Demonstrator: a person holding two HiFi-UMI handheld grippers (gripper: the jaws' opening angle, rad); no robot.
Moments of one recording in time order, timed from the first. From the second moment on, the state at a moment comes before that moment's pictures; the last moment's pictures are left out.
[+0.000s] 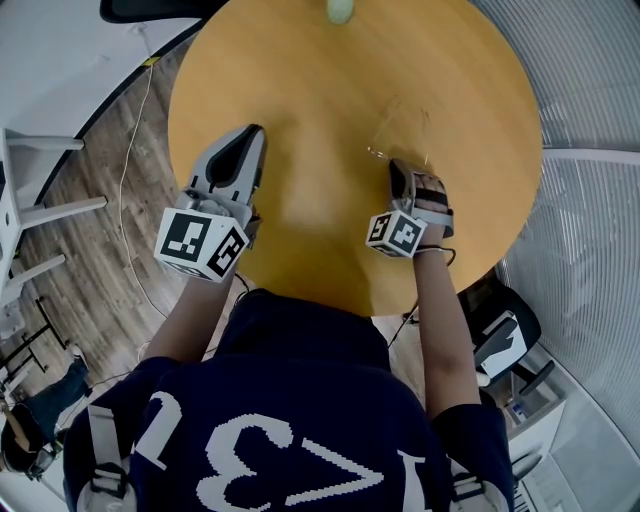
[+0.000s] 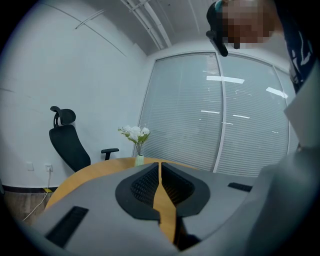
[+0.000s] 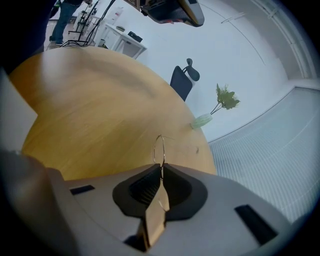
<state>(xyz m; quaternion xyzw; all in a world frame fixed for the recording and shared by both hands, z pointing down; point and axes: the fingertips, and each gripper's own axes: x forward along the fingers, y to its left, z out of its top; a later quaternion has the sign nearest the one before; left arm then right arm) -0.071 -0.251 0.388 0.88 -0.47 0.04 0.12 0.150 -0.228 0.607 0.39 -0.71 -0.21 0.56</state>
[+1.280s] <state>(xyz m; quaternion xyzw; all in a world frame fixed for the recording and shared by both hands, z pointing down) 0.013 -0.216 0.411 0.93 -0.21 0.04 0.29 0.056 -0.126 0.455 0.24 -0.78 -0.31 0.49</state>
